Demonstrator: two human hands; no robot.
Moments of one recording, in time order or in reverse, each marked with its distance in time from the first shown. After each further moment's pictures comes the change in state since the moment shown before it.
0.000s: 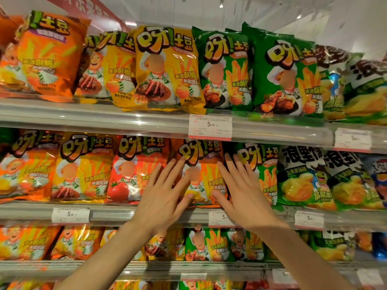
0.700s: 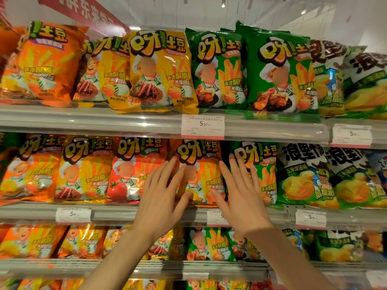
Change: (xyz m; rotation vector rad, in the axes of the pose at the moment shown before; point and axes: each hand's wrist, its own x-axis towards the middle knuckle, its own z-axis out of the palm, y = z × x) left_hand -0.007 0.019 -0.009 -0.186 0.086 -0.172; right_hand -0.014 -0.009 0.002 0.034 0.111 0.096
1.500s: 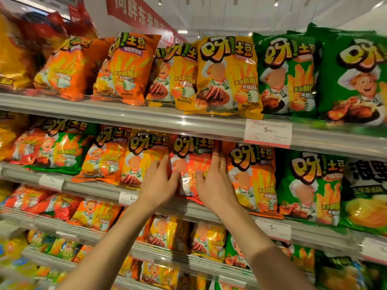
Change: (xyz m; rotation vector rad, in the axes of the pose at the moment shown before) left_hand -0.006 -0.107 -0.050 -0.169 -0.040 -0.624; right_hand 0.077 -0.167 0.008 0.584 -0.178 0.173
